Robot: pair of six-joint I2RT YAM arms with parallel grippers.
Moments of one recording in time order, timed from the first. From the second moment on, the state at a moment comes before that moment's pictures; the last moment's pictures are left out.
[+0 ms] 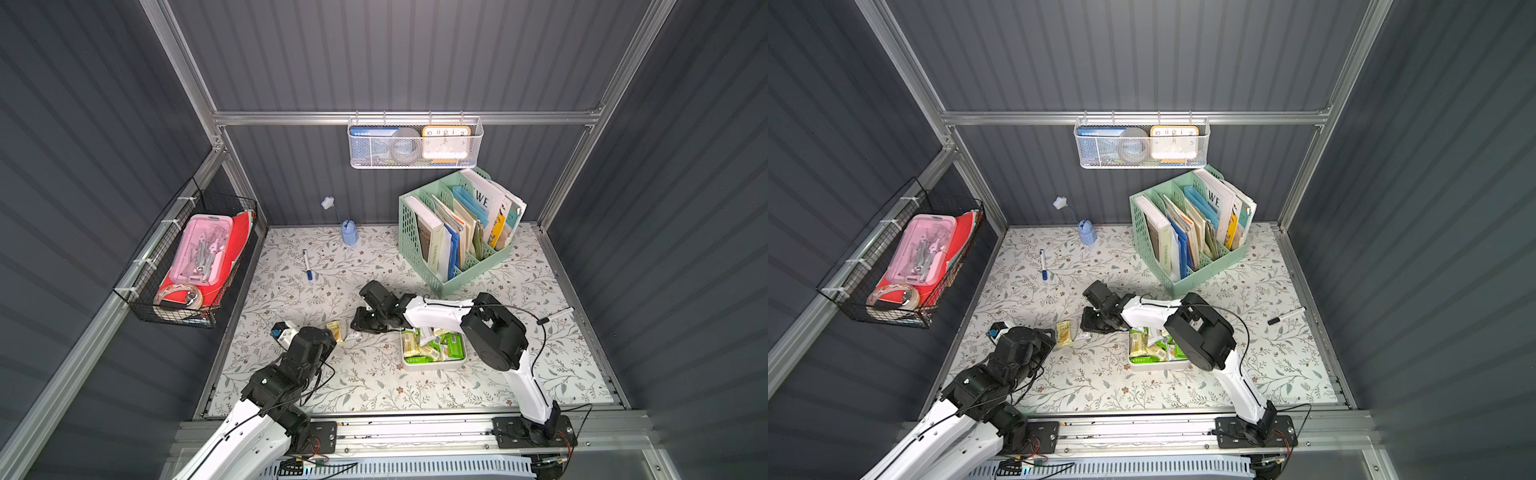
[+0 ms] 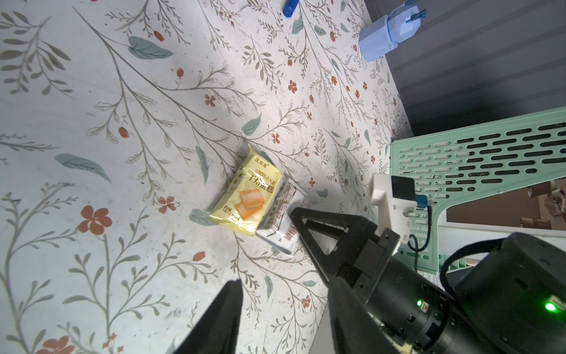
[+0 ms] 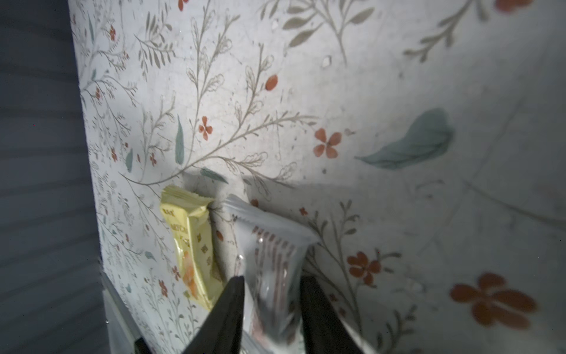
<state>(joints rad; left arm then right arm) -0.51 0.56 0.50 -0.67 -0.33 -1.31 0.93 2.21 1.53 -0.23 -0.22 0.93</state>
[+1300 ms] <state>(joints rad) -0.94 1.65 1.10 -0.43 -0.23 -1.02 0.66 0.79 0.63 -0.50 0.28 0.83</state>
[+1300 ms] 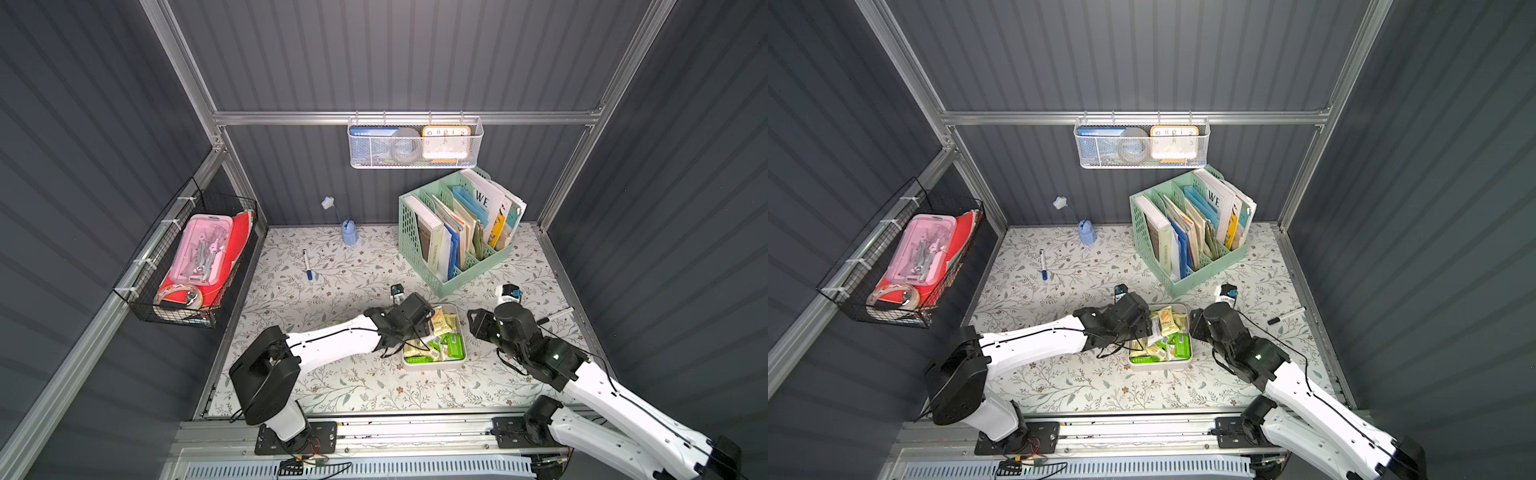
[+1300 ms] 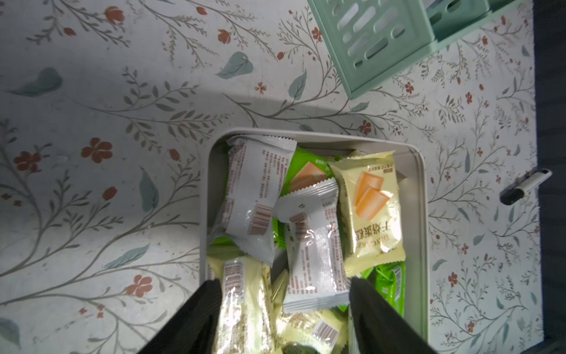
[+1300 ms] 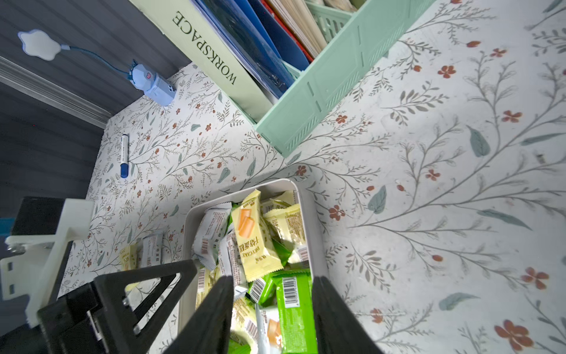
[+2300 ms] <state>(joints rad) -0.95 1.89 1.27 -0.45 -0.22 -1.09 0.66 0.77 0.61 -0.52 0.28 0.83</state>
